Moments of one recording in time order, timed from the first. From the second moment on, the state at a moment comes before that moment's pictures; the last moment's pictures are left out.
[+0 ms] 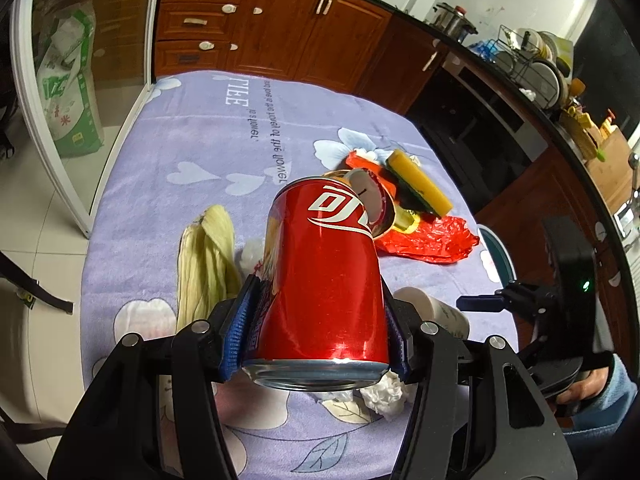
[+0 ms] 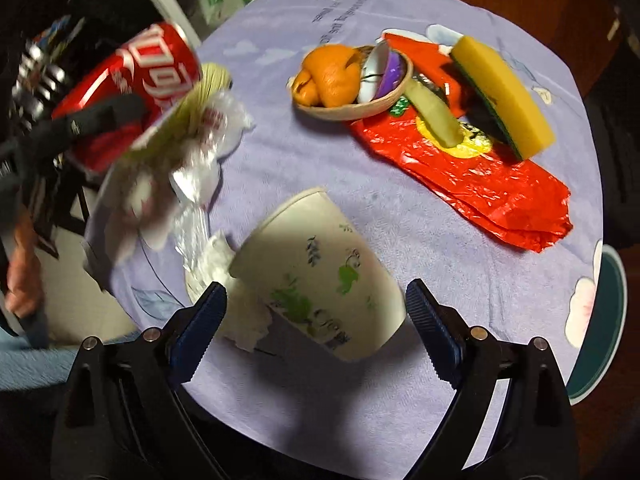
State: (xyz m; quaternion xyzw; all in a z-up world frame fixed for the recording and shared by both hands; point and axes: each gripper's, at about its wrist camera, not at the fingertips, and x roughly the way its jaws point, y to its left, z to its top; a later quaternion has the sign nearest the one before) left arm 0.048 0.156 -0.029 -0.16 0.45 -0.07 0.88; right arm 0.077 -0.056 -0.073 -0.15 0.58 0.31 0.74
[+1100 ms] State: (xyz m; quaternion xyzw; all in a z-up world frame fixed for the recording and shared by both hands) left arm 0.136 -0.131 -0.008 0.03 0.46 -0.24 0.85; right arm 0.109 -0.407 -0.039 0.27 0.46 0.07 0.84
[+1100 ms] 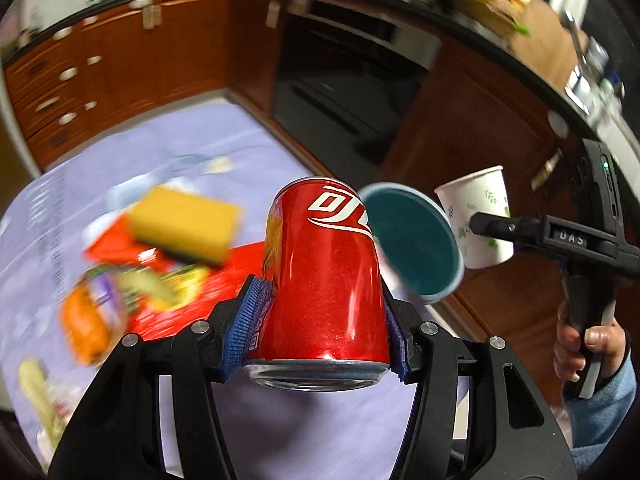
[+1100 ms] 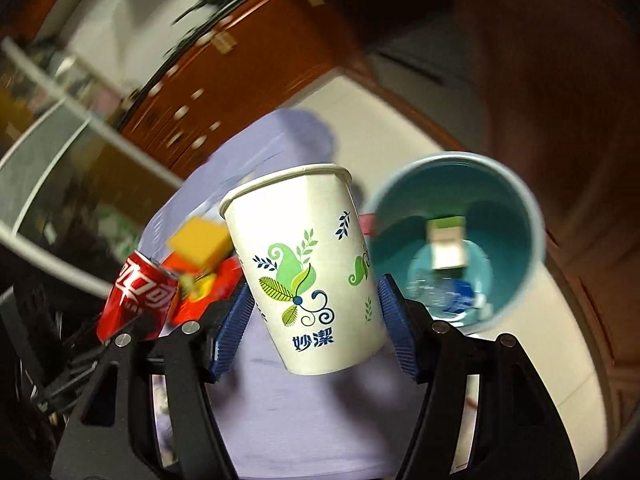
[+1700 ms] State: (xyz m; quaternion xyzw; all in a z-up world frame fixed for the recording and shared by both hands) left arm 0.195 -0.306 -0.085 0.12 0.54 -0.28 0.78; right arm 0.122 -0.506 -0.125 0.34 0.51 0.00 0.79
